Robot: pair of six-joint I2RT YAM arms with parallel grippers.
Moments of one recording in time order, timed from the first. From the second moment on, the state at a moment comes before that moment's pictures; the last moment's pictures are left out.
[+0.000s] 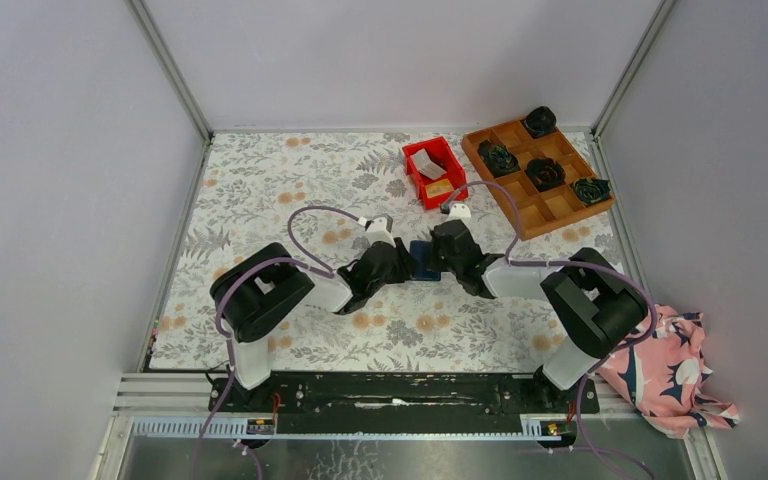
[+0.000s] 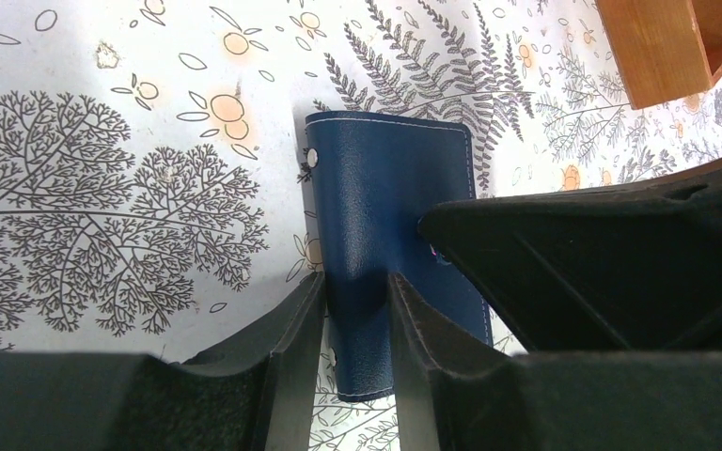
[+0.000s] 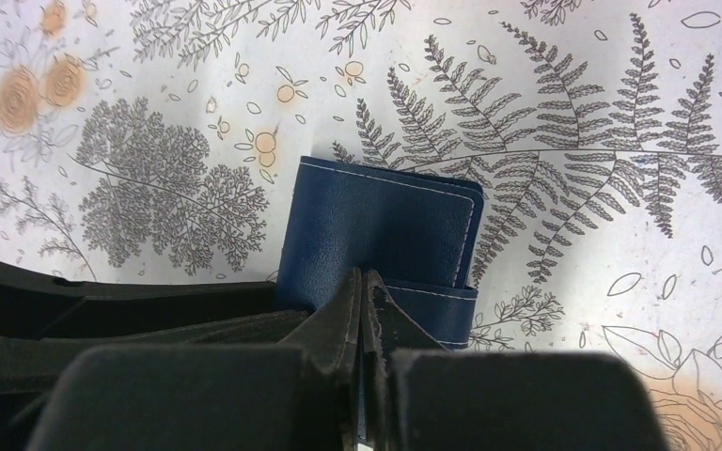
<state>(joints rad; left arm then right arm) -0.83 1.86 0.71 0.64 -0.22 -0.82 0.67 1.65 0.71 0.24 0.20 0.56</state>
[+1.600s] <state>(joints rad) -0.87 1.70 0.74 0.48 -0.33 -0.79 0.69 1.51 0.56 0.31 0.22 0.64</state>
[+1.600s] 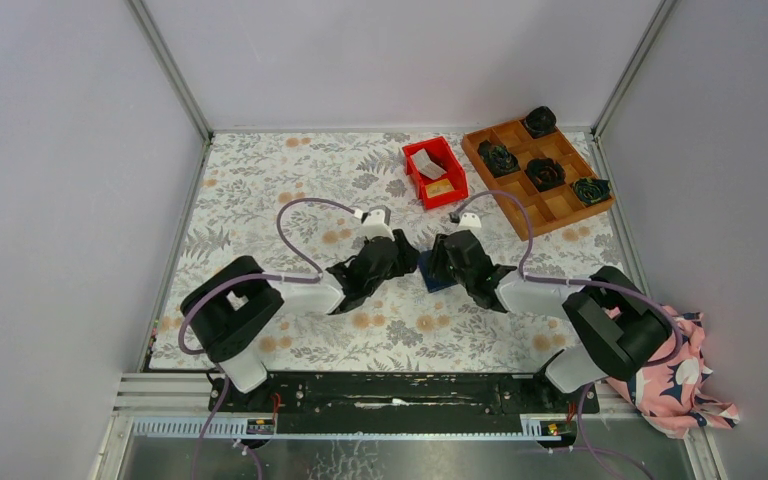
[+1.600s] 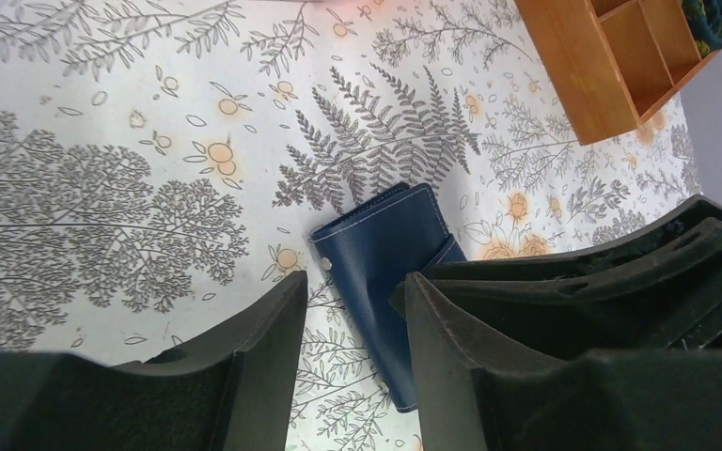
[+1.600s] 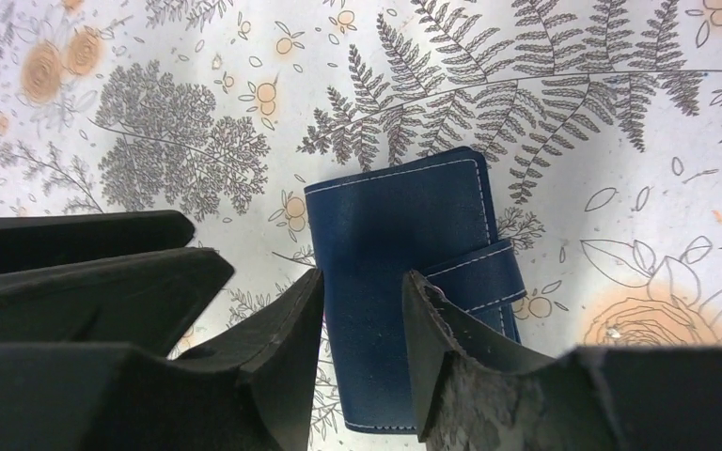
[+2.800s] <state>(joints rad) -0.58 1.45 0.53 0.53 -0.53 -0.62 0.53 1.24 0.63 -0.12 0.85 0.45</state>
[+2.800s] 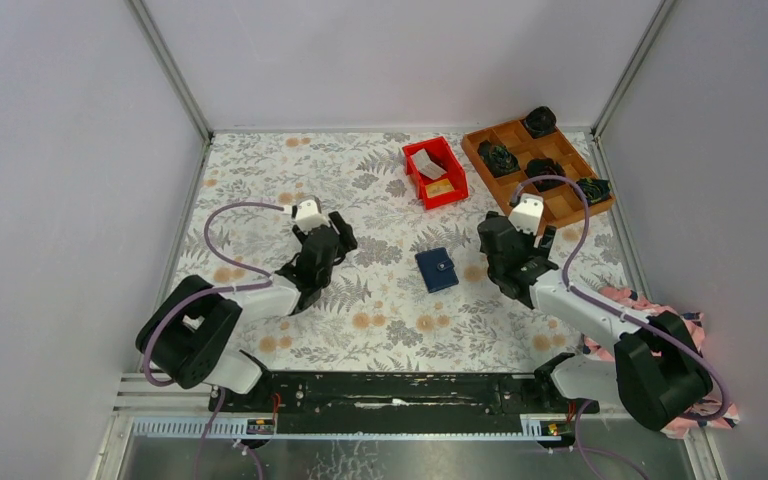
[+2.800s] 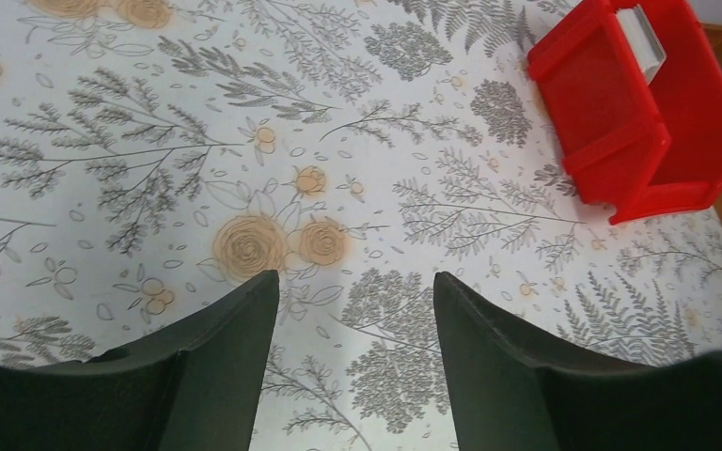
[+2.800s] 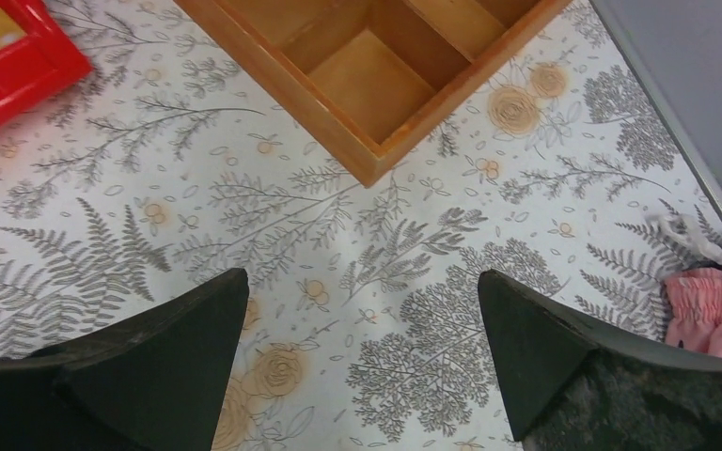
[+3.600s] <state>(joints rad) -0.58 1.43 0.44 0.71 -0.60 -0.49 0.51 1.01 0.43 -0.07 0.87 0.46</state>
